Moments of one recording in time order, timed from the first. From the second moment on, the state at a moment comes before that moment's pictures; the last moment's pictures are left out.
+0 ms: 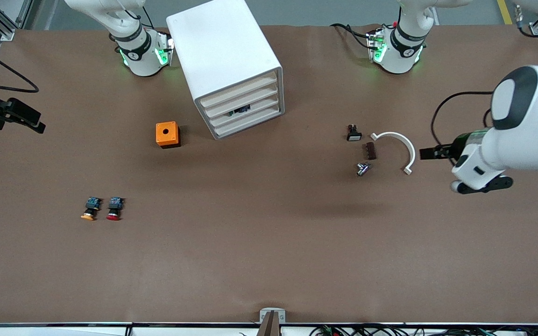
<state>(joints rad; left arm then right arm) -0.10 0.33 -0.05 -1.54 -0.09 1.50 -0.36 0.05 0.01 -0.06 -1.52 0.01 1.53 0.10</state>
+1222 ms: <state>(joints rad) -0.33 0.75 -0.15 -1.41 -0.63 1.51 -1.71 0.05 0.10 -0.06 -1.52 0.02 1.60 0.10</state>
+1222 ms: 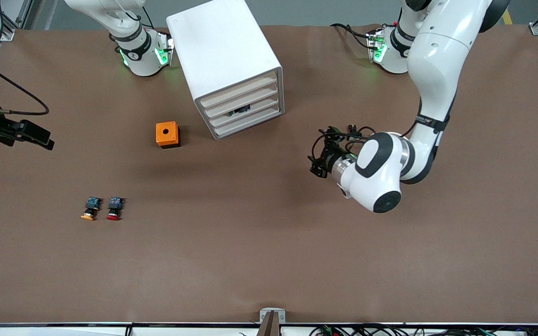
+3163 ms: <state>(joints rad) -0.42 1.05 -0.33 -1.42 -0.85 1.52 -2.16 0.17 0.29 -0.06 -1.50 0.10 1.66 0.39</state>
